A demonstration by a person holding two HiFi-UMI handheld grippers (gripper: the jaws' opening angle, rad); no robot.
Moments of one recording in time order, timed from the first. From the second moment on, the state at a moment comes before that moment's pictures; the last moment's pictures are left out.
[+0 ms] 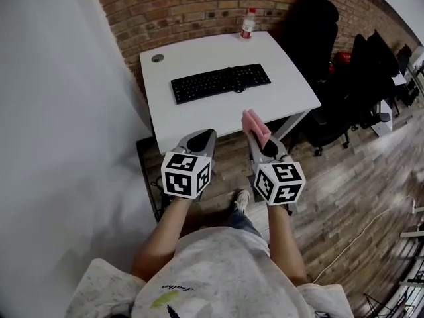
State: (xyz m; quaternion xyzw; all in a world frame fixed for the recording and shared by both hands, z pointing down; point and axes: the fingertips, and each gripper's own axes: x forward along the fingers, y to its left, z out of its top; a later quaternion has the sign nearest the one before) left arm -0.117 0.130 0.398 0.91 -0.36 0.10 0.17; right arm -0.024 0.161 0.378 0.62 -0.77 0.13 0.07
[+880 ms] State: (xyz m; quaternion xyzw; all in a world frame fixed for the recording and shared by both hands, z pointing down) left arm -0.007 -0.011 0.427 0.87 -0.44 0.11 0.20; right arm 0.079 0.005 0.416 0.52 -0.83 0.17 0.08
